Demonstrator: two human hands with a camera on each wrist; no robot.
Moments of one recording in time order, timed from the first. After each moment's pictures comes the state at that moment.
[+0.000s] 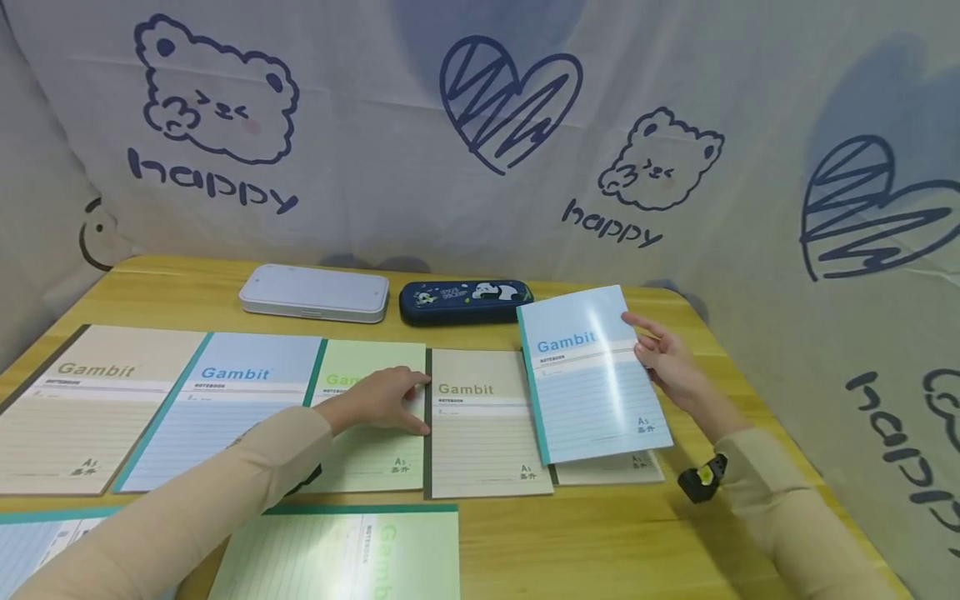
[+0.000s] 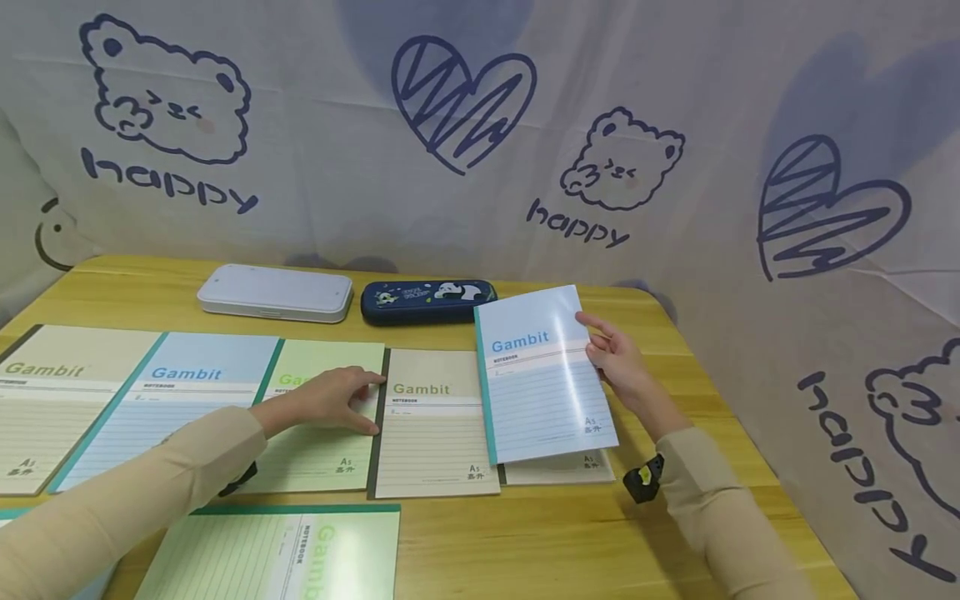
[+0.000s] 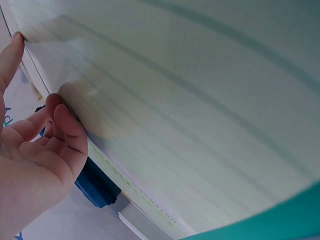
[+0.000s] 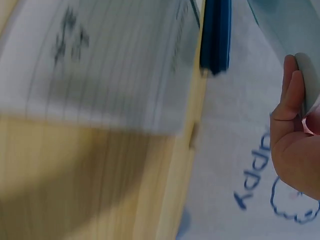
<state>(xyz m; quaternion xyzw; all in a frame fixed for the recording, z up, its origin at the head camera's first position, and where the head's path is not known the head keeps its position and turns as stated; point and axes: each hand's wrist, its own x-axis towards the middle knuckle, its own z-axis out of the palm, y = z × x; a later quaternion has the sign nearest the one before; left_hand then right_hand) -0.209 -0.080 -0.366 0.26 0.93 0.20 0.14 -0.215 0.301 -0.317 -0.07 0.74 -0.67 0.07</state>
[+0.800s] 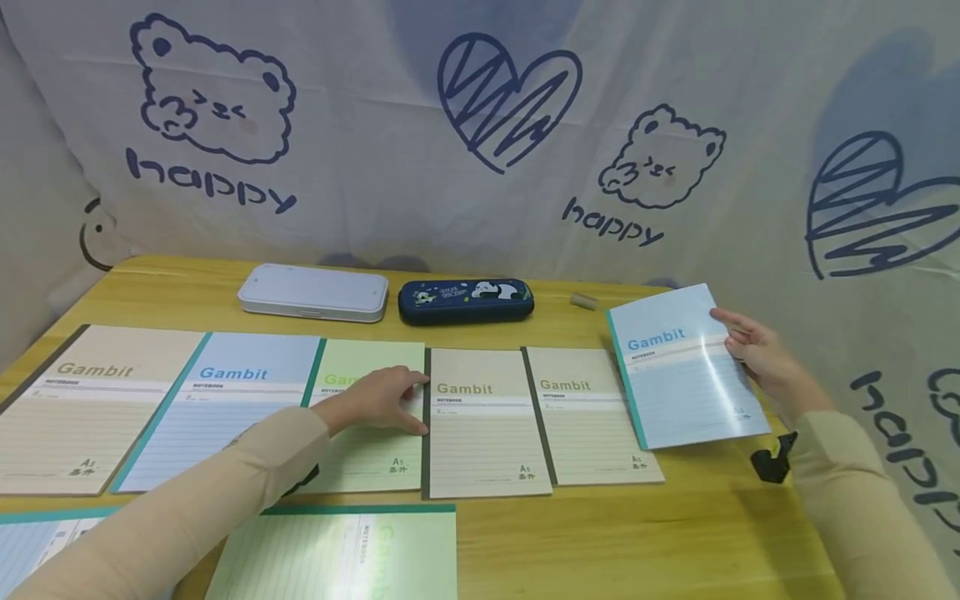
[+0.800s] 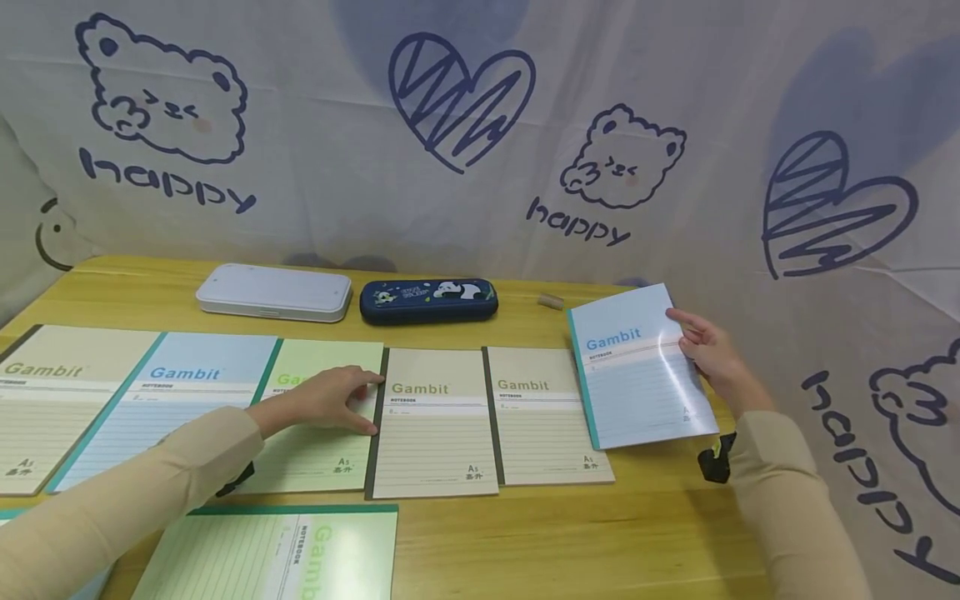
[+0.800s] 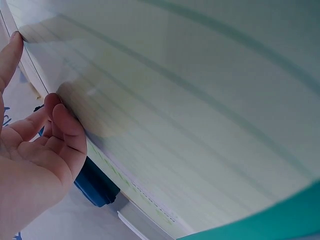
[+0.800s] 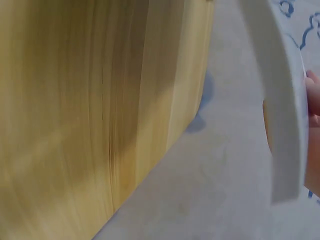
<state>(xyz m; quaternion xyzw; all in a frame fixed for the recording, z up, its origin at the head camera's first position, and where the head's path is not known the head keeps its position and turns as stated) -0.212 -0.079 -0.370 0.25 0.94 0.20 0.14 -0.229 0.421 -0.306 0.01 0.87 -0.49 0.03</state>
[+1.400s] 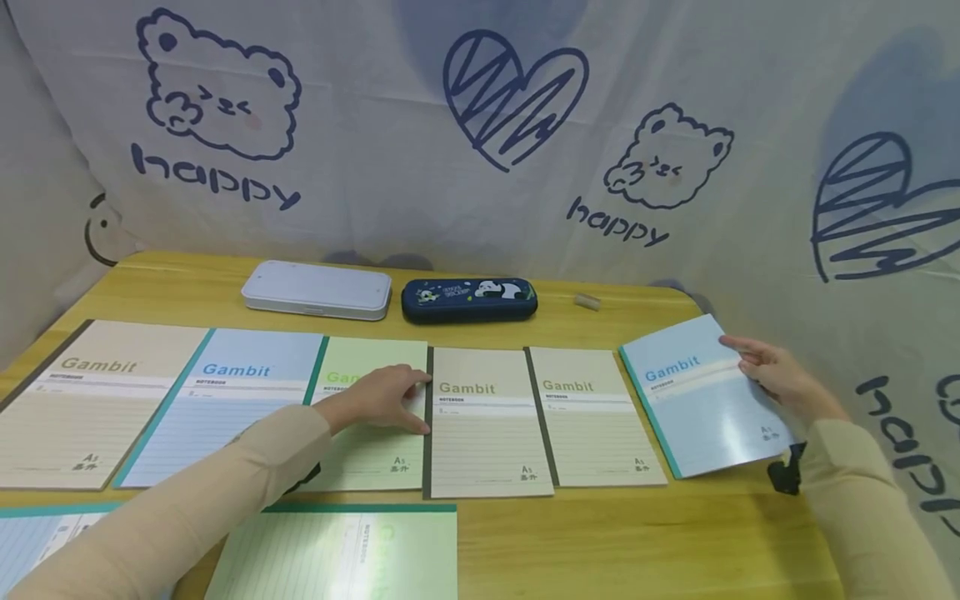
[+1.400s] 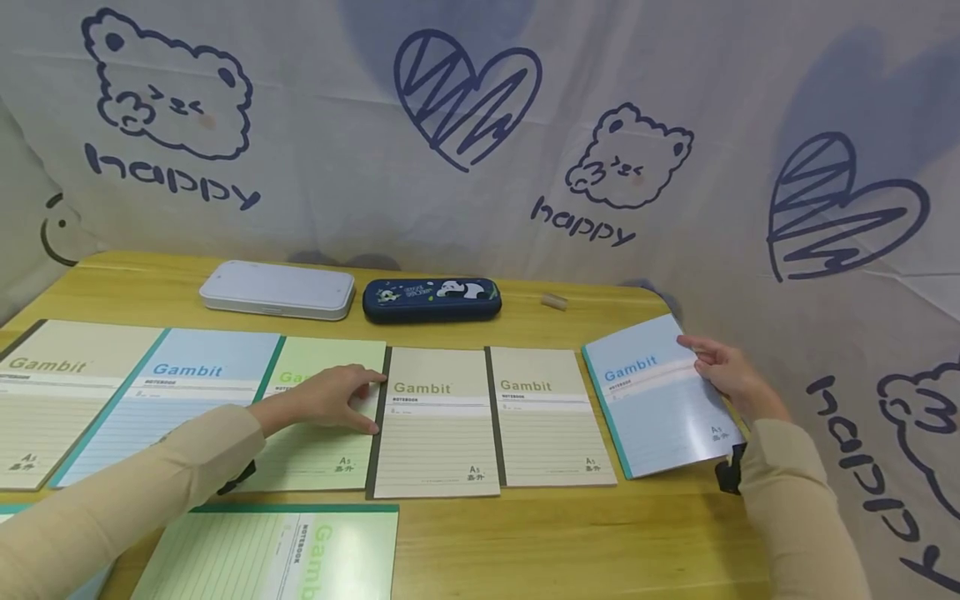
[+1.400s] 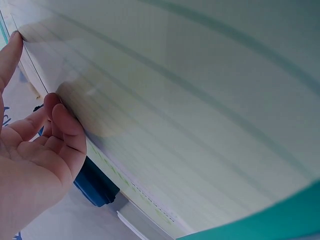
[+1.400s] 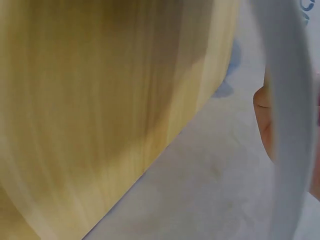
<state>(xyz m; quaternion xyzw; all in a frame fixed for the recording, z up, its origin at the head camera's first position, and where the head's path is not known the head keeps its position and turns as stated) -0.212 -0.079 -0.370 0.24 0.94 0.19 0.15 -0.226 0.445 -0.321 0.06 0.92 -0.39 0.09</state>
